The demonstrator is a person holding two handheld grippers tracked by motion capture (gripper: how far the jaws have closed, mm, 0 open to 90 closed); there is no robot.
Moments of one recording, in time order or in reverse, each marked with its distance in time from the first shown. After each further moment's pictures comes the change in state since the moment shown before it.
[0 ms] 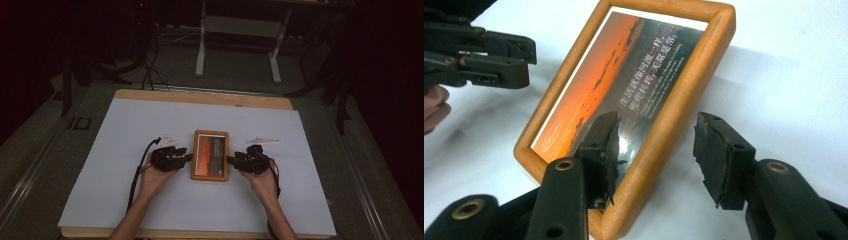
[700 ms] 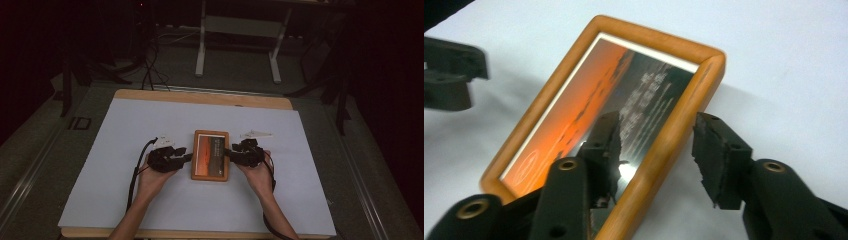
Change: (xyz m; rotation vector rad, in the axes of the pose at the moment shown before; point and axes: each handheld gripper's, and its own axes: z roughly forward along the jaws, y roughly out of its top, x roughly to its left) left arm -0.006 0.004 -0.015 -0.037 -0.026 -0.010; right arm 0.003 0.019 0.016 -0.026 -0.076 -0.073
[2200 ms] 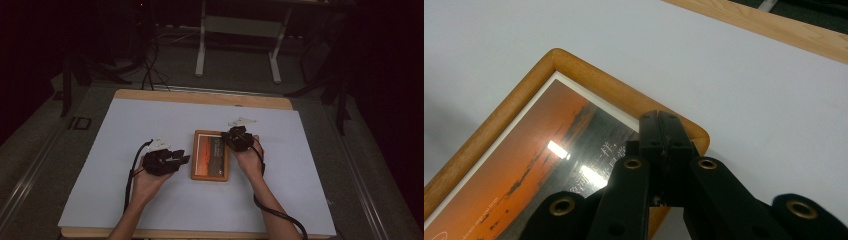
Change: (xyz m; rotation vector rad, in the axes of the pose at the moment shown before) left arm -0.005 -0.002 -0.017 -0.011 -0.035 0.007; right arm -0.007 0.031 0.046 -0.012 -0.087 -0.122
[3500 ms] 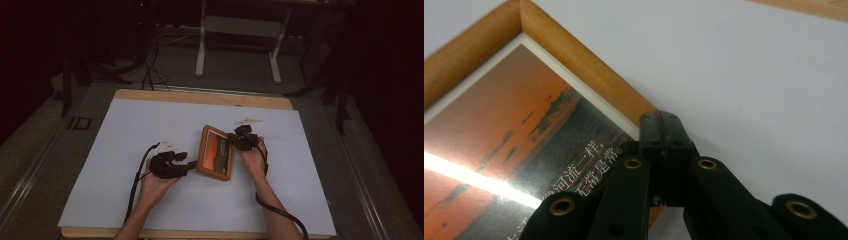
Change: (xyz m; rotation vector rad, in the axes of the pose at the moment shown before) left arm -0.014 -0.002 0.015 0.030 -0.008 -0.044; right arm -0.026 -0.013 0.011 0.045 -0.028 0.099
